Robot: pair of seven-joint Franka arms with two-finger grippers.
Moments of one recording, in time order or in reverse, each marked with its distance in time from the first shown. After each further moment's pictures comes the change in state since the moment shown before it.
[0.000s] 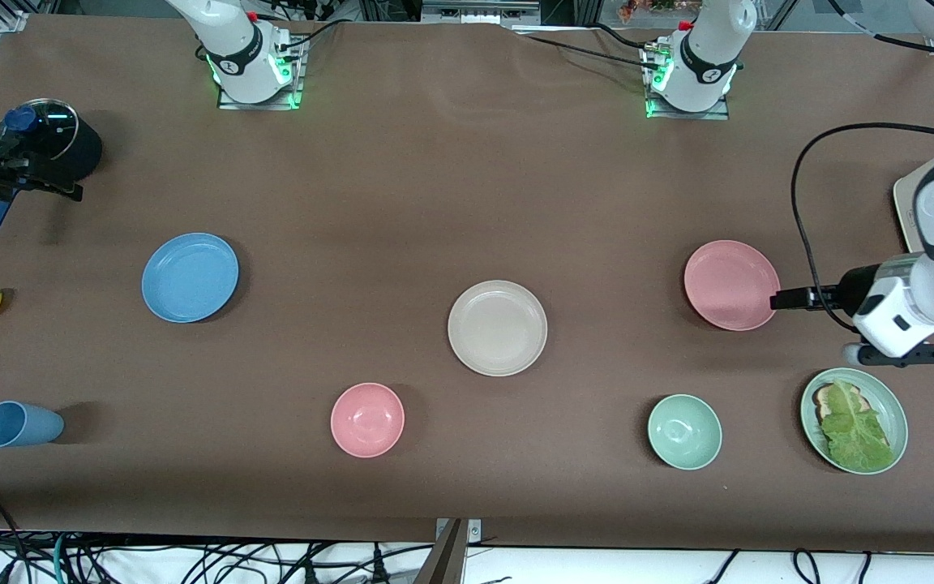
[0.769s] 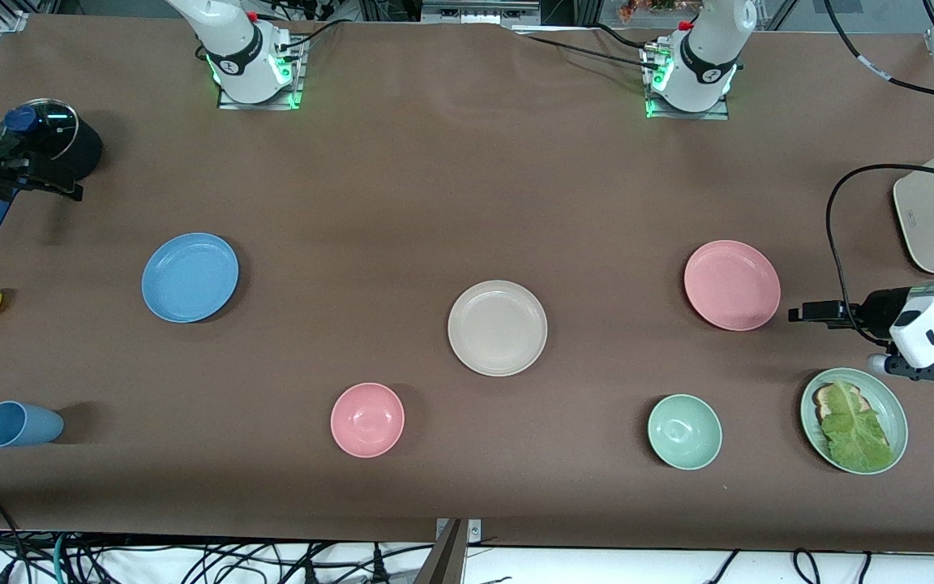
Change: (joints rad) left arm 0.132 0.116 0.000 -0.025 -0.122 0.084 0.371; right arm 0.000 0.000 0.000 0.000 0.000 -0.001 0.000
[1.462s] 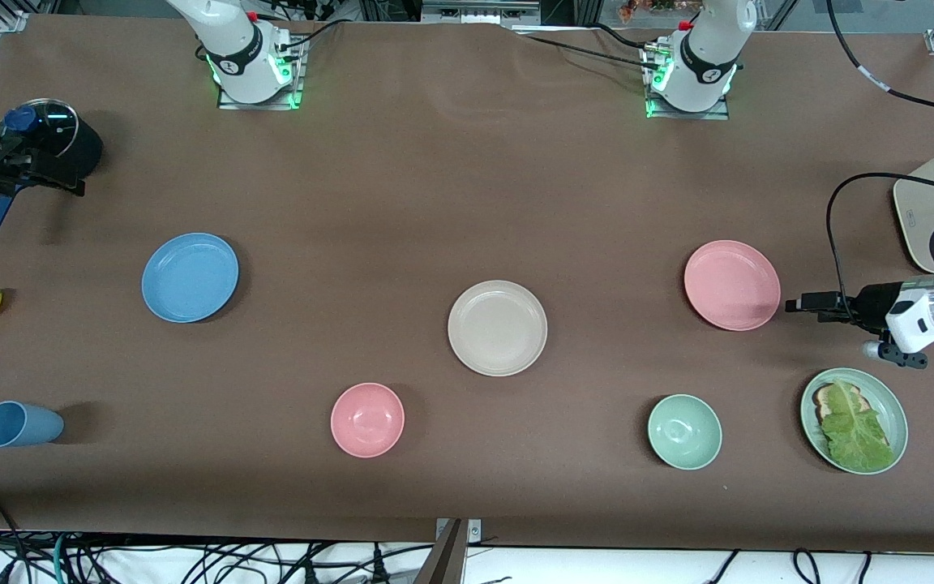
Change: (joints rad) left arm 0.058 0.005 0.015 -0.150 -0.065 0.102 0.182; right arm 0.000 0.000 -0.001 0.000 0.000 -0.028 0.000
